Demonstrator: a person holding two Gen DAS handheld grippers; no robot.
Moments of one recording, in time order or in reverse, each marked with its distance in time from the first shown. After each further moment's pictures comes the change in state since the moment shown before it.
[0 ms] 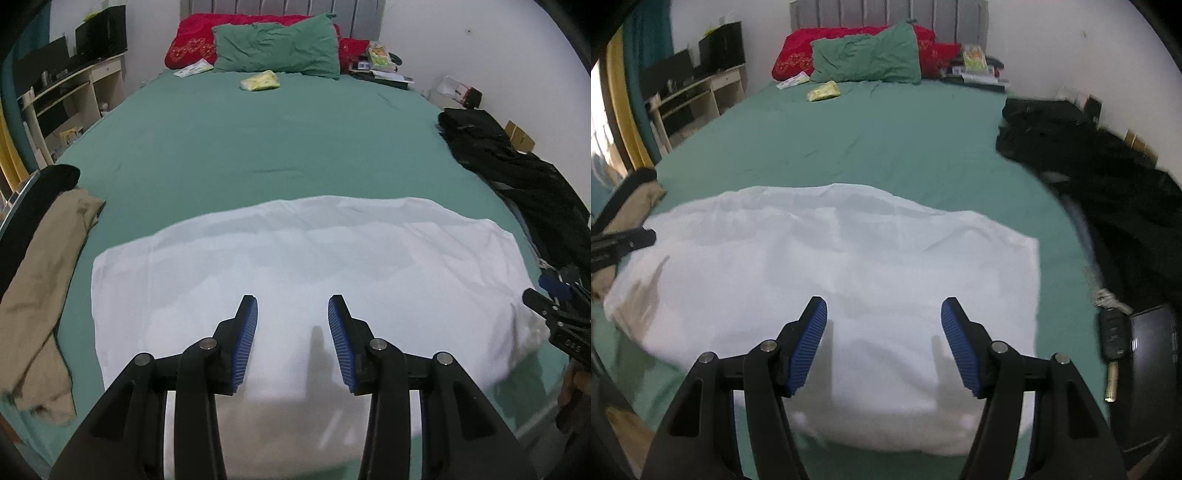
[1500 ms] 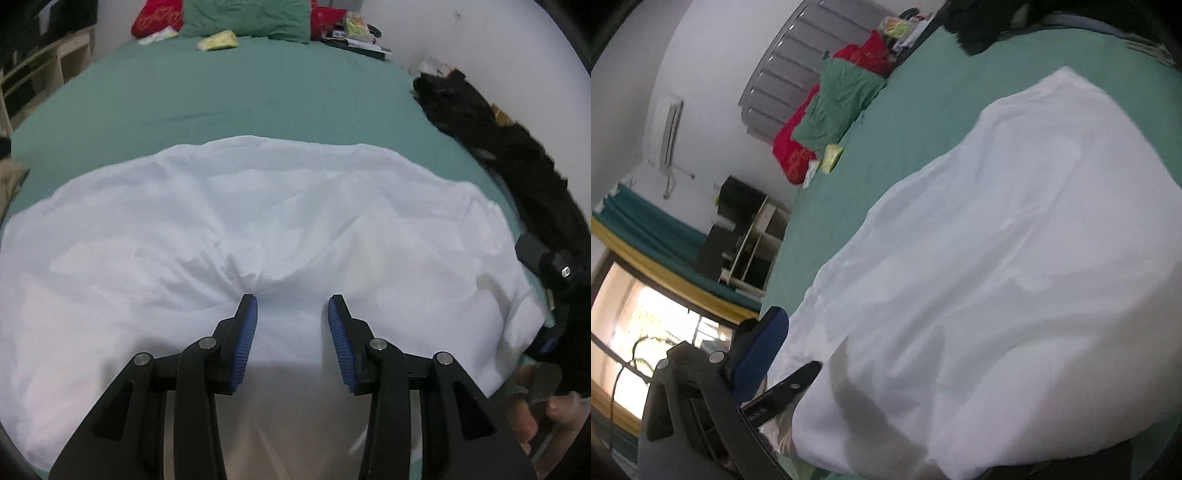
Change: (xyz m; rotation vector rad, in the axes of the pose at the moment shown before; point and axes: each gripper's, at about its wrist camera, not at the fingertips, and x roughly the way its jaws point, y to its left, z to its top) left arm 0.086 -0.064 -0.015 0.017 0.097 -0.100; right arm 0.069 -0.028 -0.037 0.711 -0.109 0.570
